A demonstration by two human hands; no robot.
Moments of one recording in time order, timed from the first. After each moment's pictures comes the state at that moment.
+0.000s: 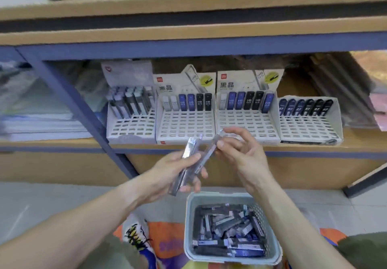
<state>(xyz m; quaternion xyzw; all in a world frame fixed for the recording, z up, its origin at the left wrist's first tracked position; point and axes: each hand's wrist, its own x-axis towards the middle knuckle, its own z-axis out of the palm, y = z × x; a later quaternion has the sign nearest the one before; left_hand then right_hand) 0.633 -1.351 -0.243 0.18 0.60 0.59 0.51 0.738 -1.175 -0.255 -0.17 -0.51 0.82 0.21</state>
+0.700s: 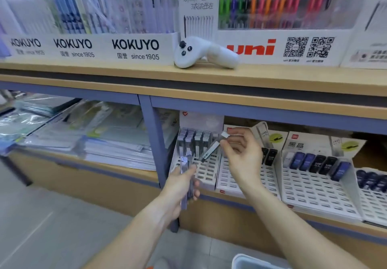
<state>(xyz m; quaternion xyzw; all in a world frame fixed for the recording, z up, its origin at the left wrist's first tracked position) 0.534 -1.430 -0.214 -0.05 0.67 0.70 0.26 0.559 -1.267 -0.197 -0.12 -0.70 0.60 0.37</state>
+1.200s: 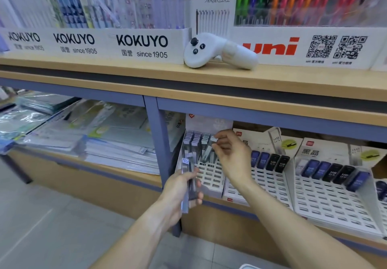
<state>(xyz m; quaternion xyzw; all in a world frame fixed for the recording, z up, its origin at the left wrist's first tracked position) 0.509 -1.441 -0.224 -0.08 0.61 0.74 0.29 0.502 -1.271 -0.222 -0.07 -0.82 0.46 0.33</state>
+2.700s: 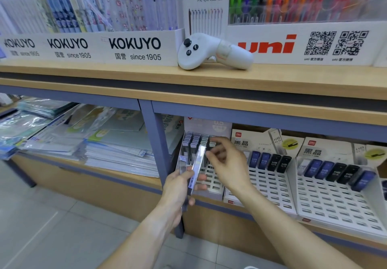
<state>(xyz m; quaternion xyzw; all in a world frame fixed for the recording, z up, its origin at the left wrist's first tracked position) 0.511 -1.432 -0.216 -0.08 0.64 0.74 0.21 0.508 -1.273 -0.228 -0.07 -0.85 0.46 0.24</state>
